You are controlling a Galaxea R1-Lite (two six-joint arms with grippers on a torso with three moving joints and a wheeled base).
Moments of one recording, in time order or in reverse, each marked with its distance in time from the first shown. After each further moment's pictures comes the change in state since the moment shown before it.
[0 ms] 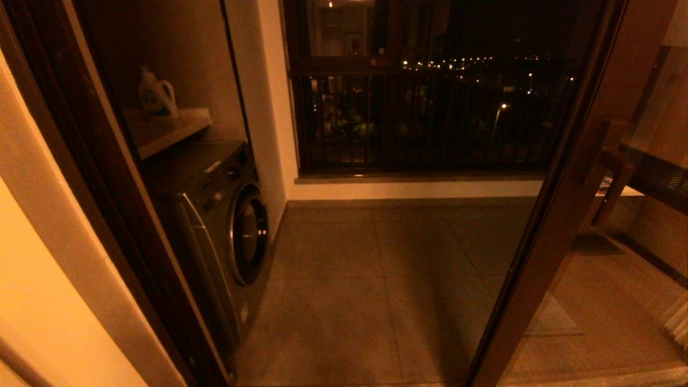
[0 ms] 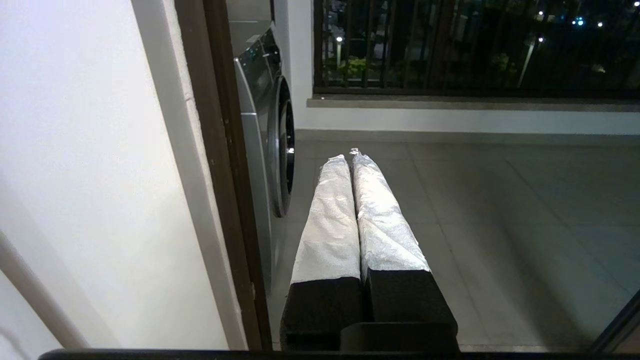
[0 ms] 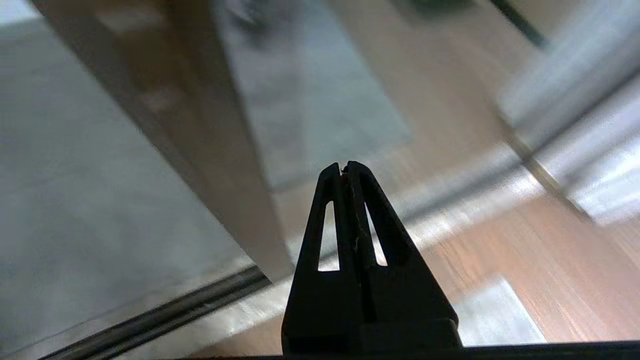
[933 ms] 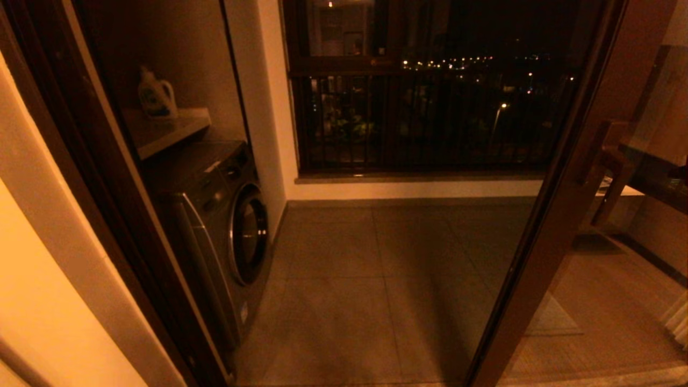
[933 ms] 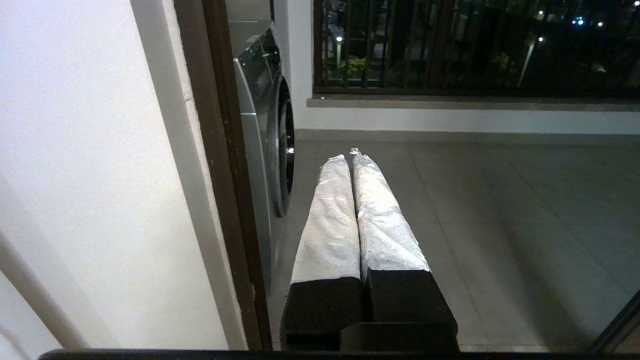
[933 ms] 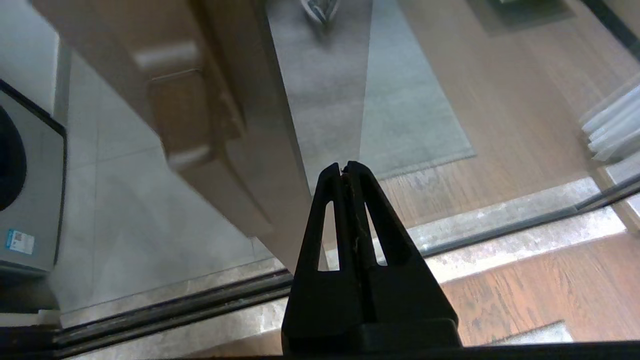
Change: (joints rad) left arm 0.000 0.000 0.000 0.000 0.001 0.000; right arm -0.028 0.156 -0.021 -0.122 0.199 -0.013
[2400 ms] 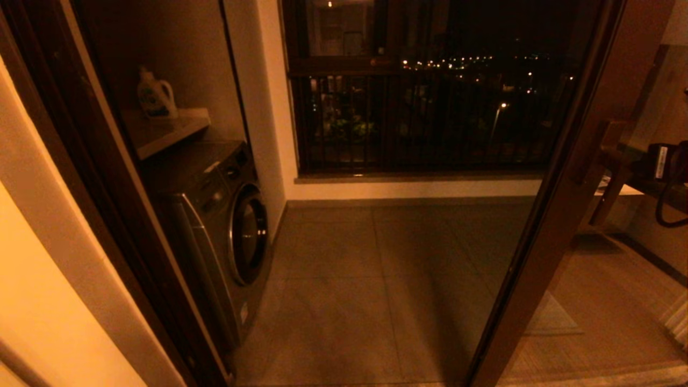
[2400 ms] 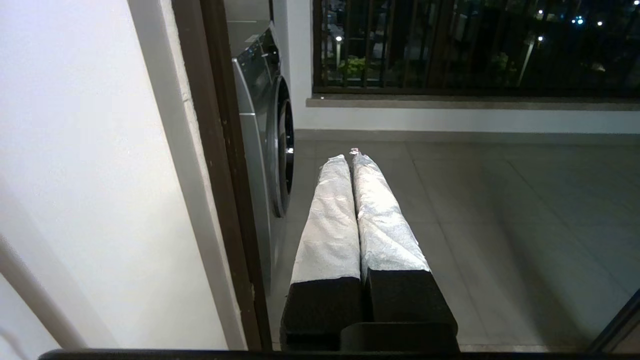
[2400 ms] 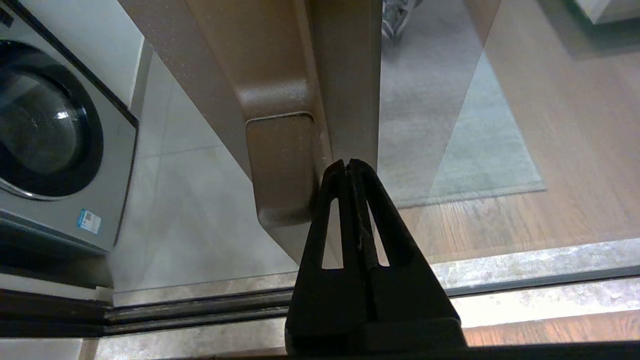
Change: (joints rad) left arm 0.000 0.000 0.000 0.000 0.000 0.000; right arm 0.109 0.080 0.004 -0.109 0.112 0.043
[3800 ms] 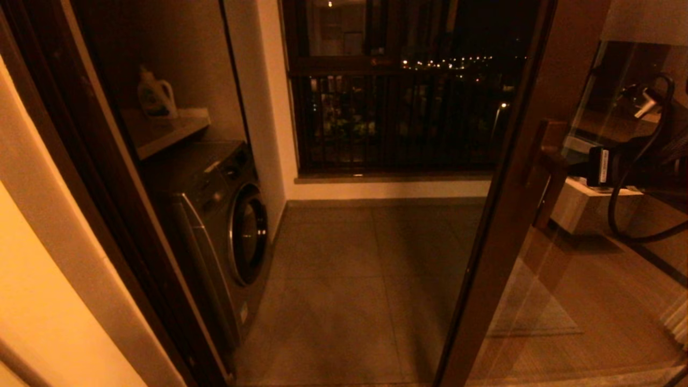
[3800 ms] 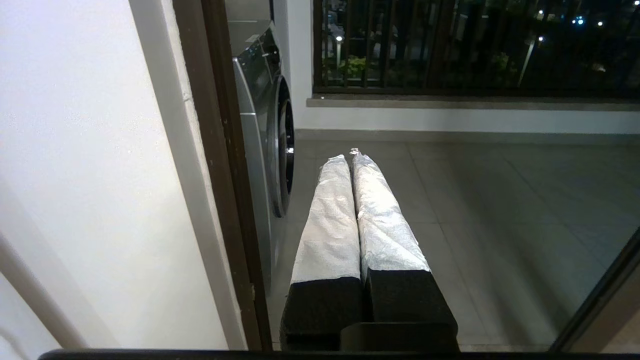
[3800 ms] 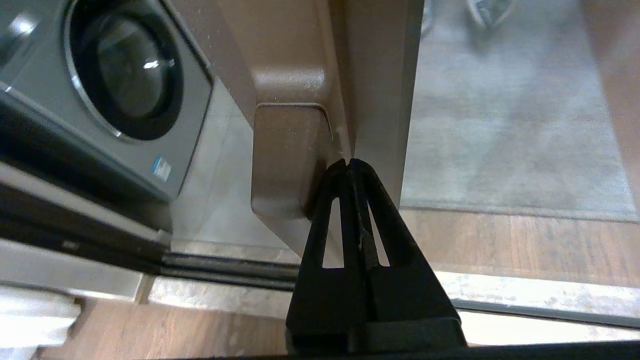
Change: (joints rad) left arm 0.000 0.000 0.000 0.000 0.000 0.000; right arm 0.243 -0.024 0.035 0.002 -0.014 0.041
